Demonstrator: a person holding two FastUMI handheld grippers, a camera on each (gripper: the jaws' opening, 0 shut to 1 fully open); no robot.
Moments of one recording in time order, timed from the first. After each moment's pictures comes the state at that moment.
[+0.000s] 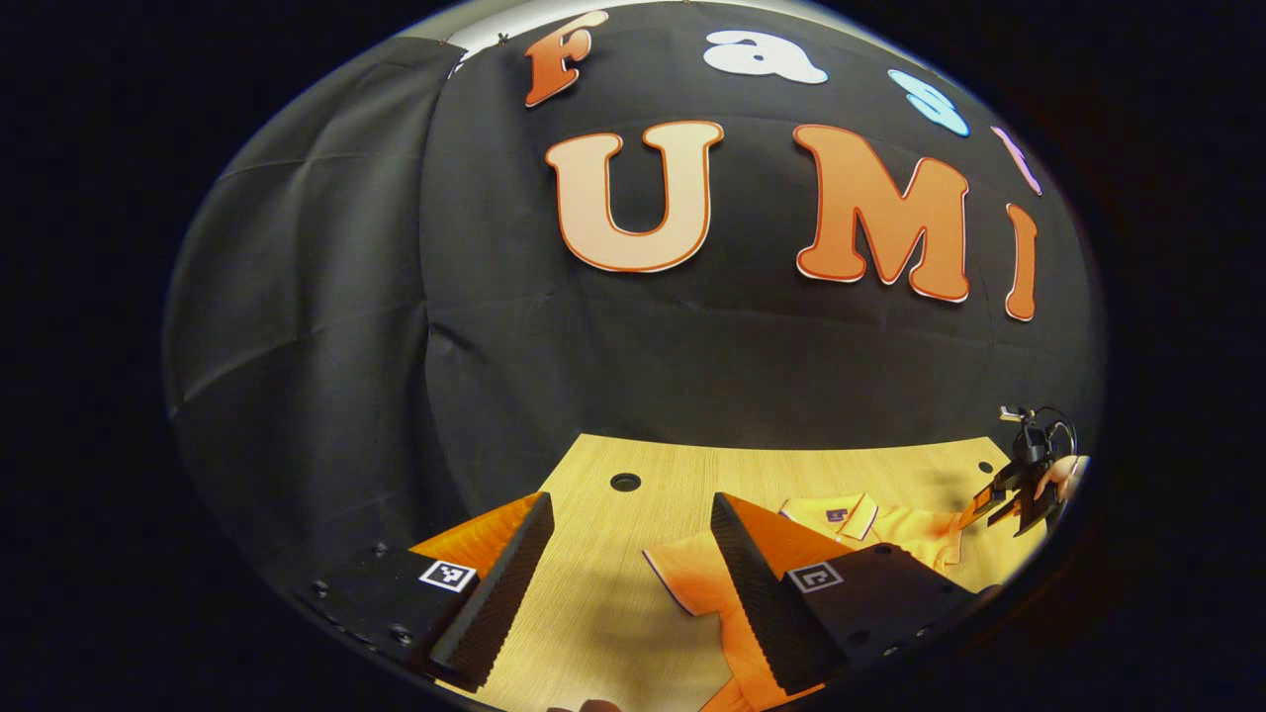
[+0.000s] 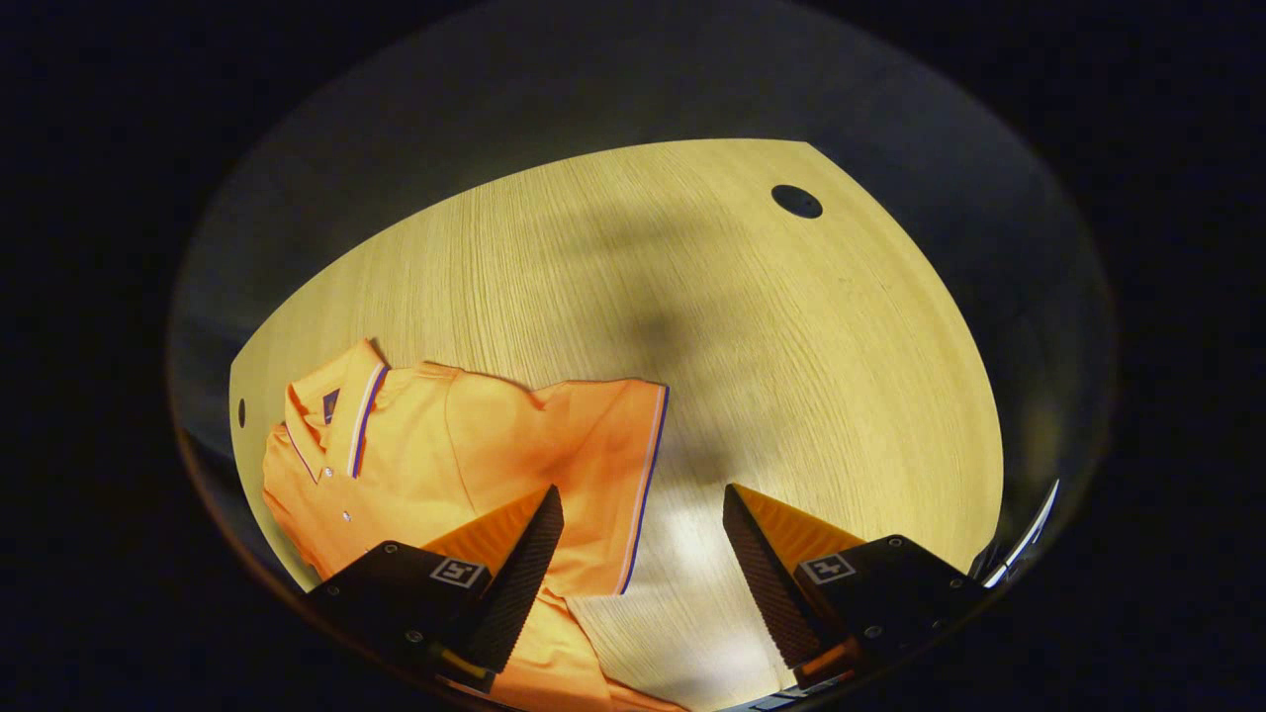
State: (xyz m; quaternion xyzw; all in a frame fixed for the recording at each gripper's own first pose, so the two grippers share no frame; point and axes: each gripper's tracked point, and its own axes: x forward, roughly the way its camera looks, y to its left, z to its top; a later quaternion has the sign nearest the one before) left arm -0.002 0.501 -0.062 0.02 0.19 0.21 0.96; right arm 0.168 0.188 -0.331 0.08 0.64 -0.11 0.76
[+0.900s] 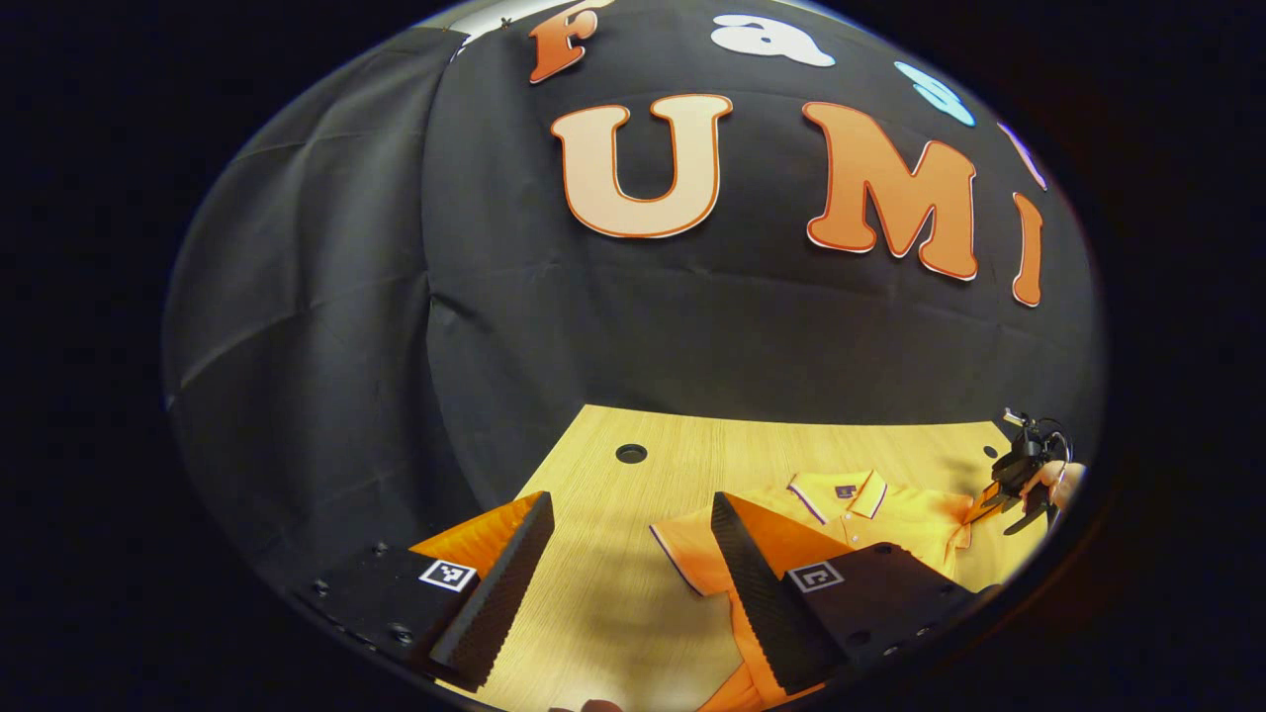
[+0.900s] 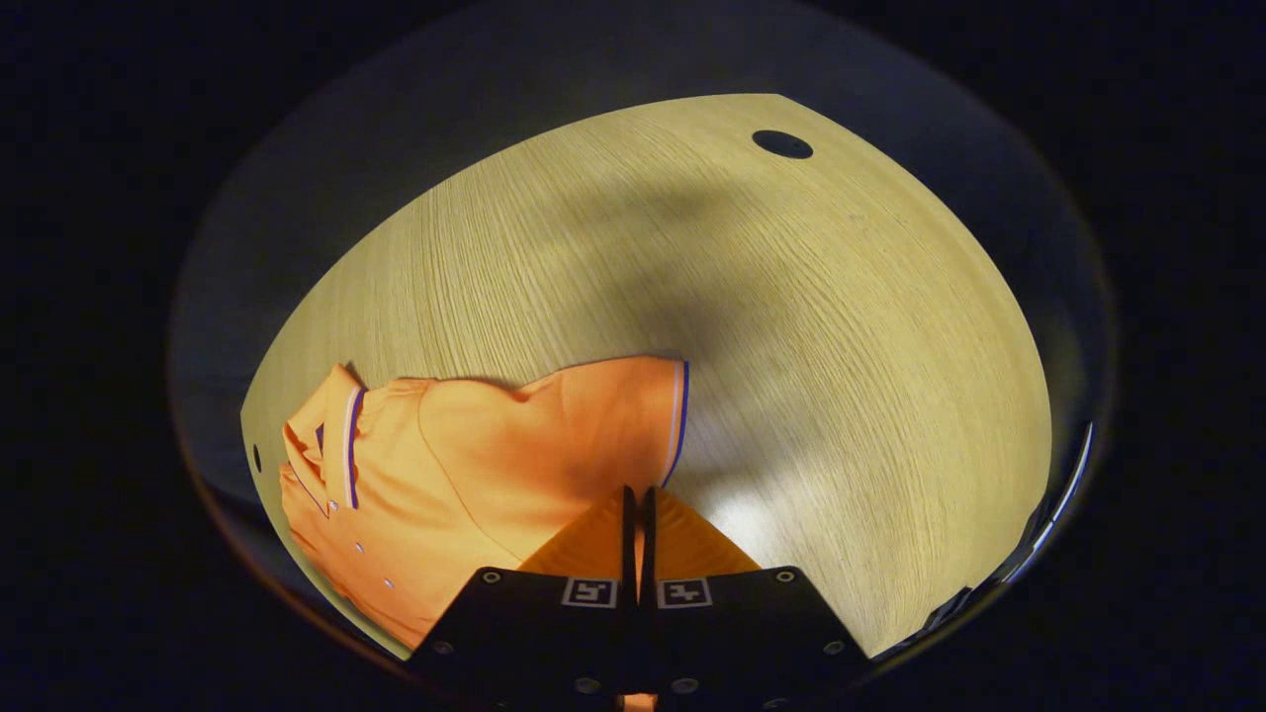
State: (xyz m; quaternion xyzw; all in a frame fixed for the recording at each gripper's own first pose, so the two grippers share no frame) left arm -0.015 0.510 -0.083 0.02 0.22 0.22 0.95; right arm 0.167 0.205 -0.358 0.17 0.63 -0.13 0.75
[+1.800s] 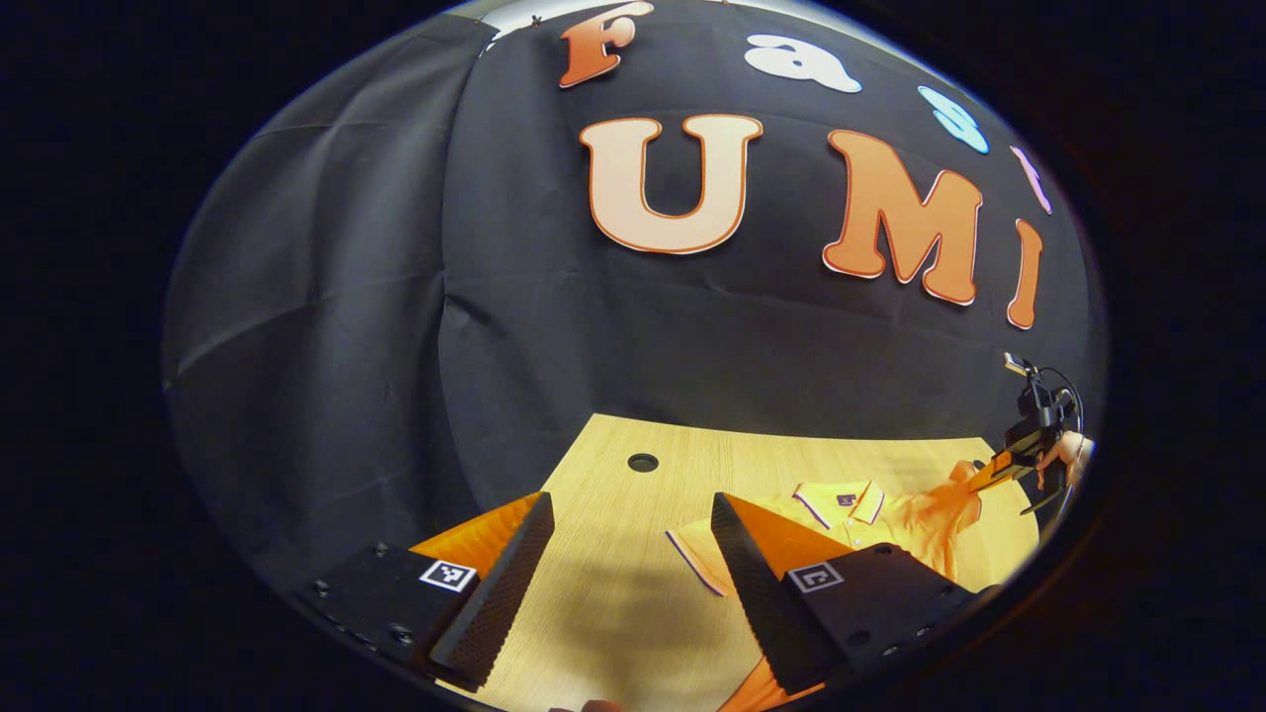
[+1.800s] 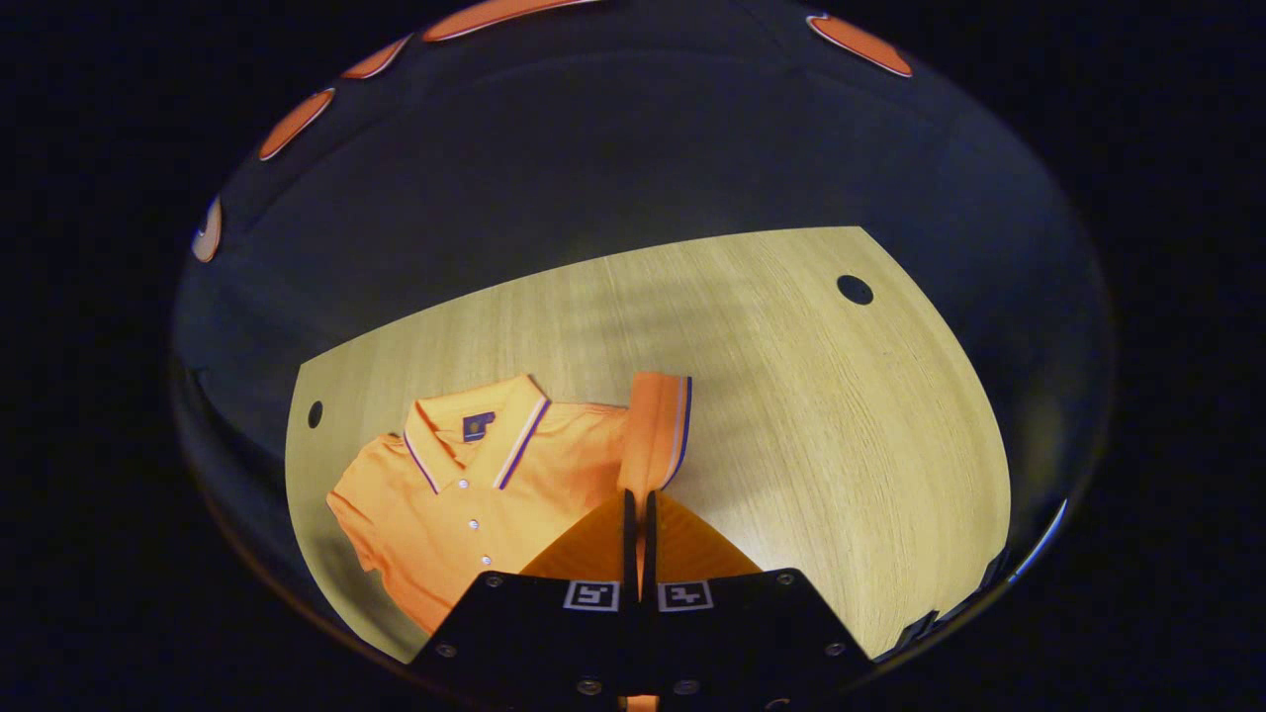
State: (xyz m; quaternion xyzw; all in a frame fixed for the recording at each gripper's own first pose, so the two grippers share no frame) left arm -0.043 0.550 -0.067 -0.01 0.20 0.21 0.96; right arm 0.194 0.296 -0.229 0.07 0.54 -0.04 0.84
